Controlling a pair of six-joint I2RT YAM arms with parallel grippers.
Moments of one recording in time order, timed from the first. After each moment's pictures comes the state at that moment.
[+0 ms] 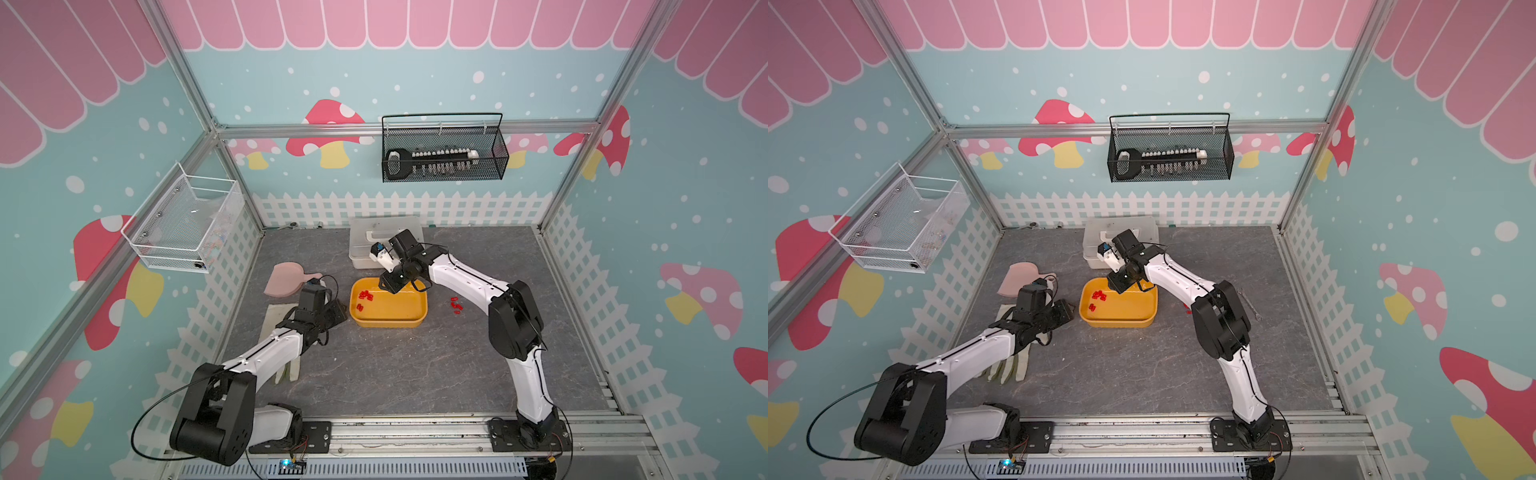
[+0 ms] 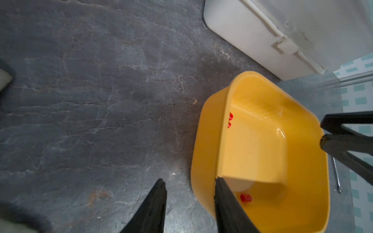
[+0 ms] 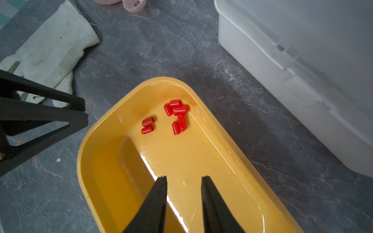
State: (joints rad) left arm -0.21 1.33 0.58 -0.03 0.15 -0.64; right arm 0.68 2.17 1.86 -0.69 -0.26 -0.11
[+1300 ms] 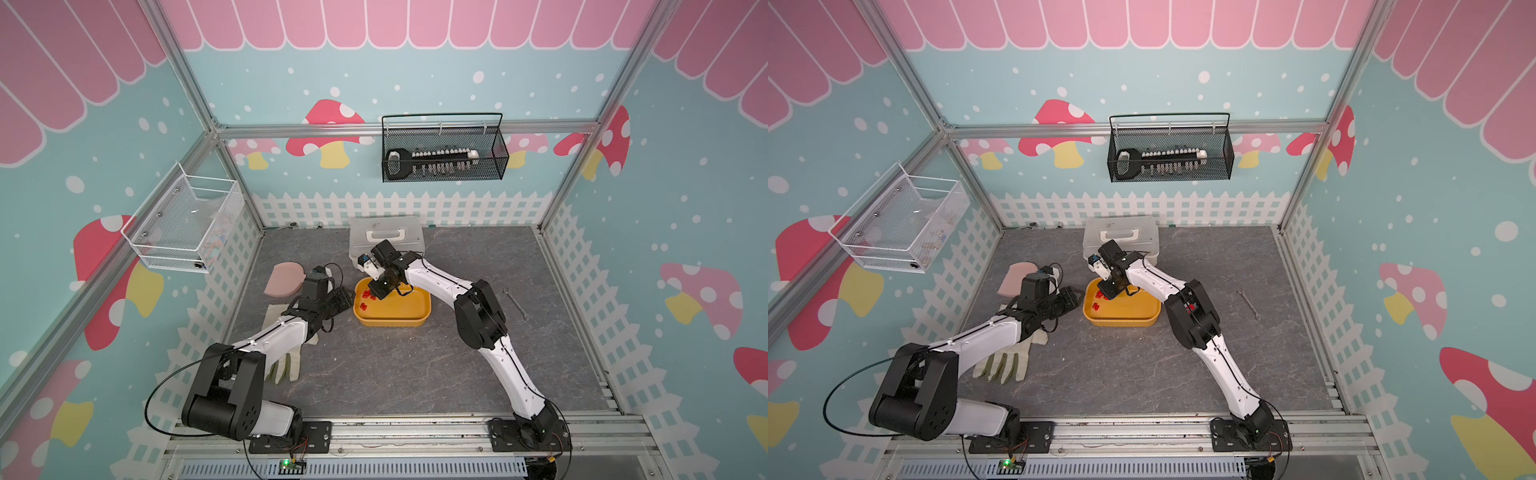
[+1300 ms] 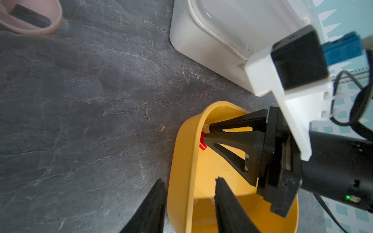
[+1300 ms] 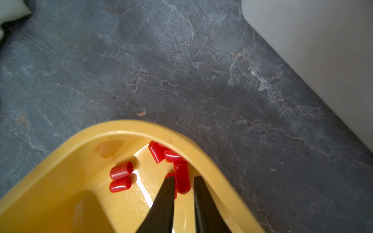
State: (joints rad) left arm -0.21 1.42 0.67 0.06 0.23 -0.65; right arm 0.71 2.48 2.15 -0.76 -0.21 -0.12
